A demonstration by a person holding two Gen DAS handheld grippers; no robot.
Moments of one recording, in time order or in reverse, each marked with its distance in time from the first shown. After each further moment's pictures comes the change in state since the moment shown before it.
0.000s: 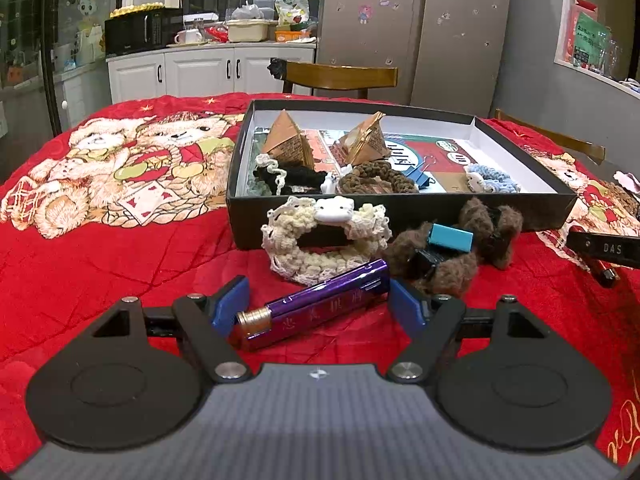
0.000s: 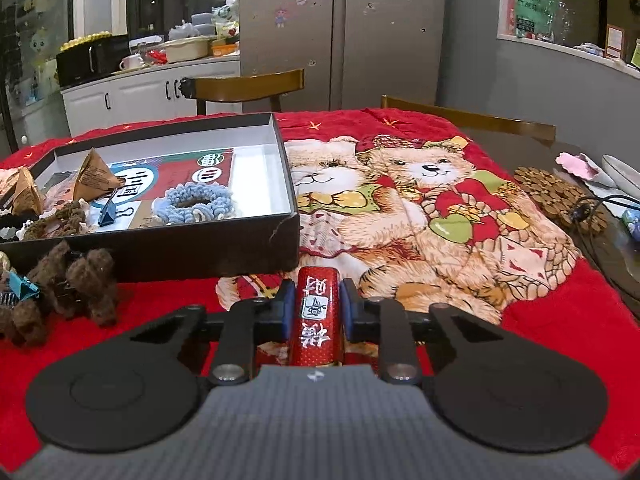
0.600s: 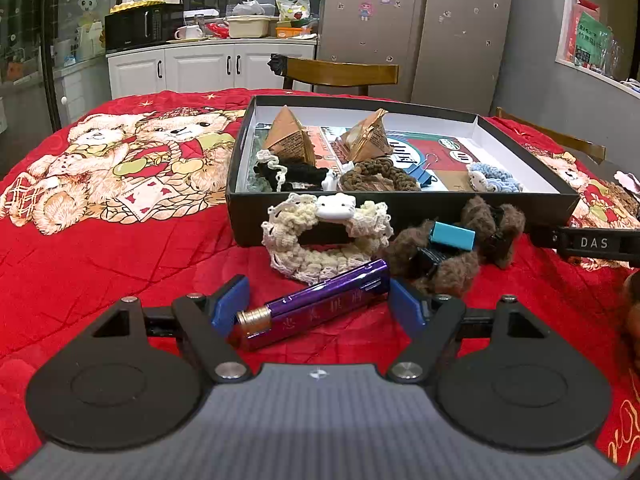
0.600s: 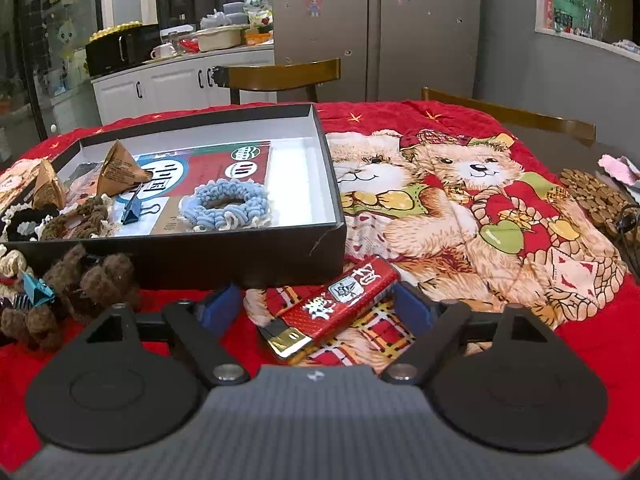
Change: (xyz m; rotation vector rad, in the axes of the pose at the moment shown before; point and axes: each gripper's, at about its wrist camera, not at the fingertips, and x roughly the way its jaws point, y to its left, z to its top) left arm 0.003 0.002 0.001 -0.012 0.016 -0.001; right arm 0.020 0.014 0.006 -0.054 0.035 0.103
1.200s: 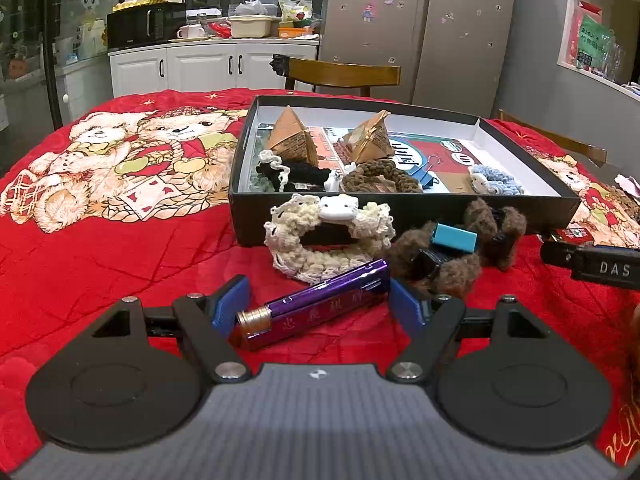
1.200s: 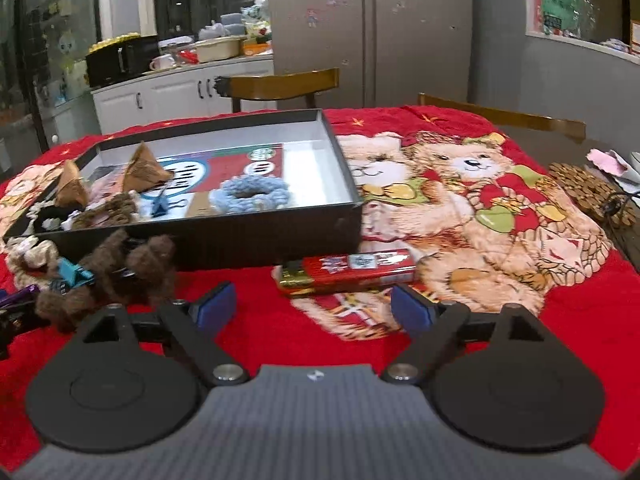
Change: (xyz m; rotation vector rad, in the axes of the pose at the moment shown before) left arm 0.000 0.001 0.000 -0.007 -0.002 0.003; right arm -0.023 0.009 -0.011 0.041 -0.017 0.004
